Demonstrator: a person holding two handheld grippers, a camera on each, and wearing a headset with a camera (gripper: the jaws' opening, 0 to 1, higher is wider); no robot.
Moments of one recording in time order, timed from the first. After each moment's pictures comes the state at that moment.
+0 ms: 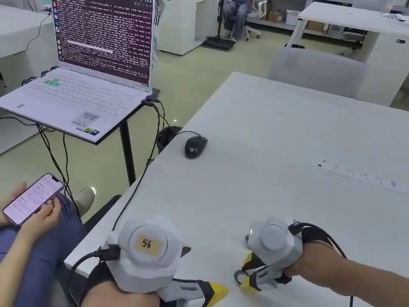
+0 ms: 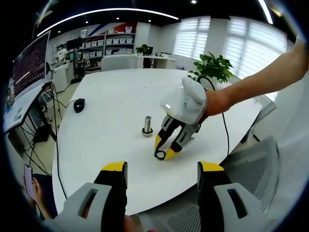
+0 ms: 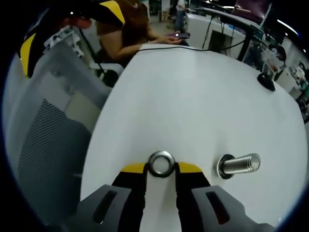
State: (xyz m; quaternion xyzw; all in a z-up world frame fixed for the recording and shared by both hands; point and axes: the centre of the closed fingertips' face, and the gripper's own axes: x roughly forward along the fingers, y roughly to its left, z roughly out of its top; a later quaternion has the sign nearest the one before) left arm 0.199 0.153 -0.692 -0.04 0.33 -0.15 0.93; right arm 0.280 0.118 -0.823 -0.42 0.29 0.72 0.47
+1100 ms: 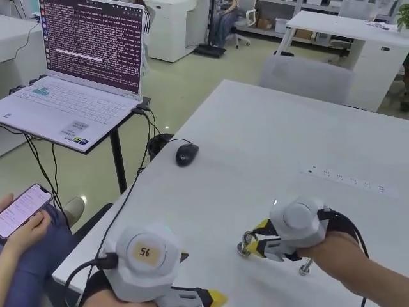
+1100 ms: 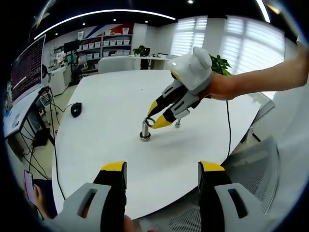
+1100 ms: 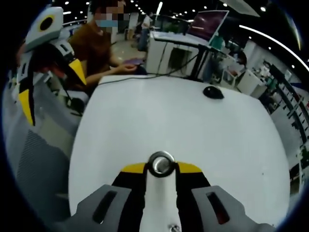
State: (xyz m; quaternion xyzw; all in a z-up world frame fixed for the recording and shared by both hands) left arm 0.209 0.146 -0.687 -0.03 0.32 -0.16 0.93; right arm 0.356 0.131 -0.745 -0.38 0.23 0.65 0.62
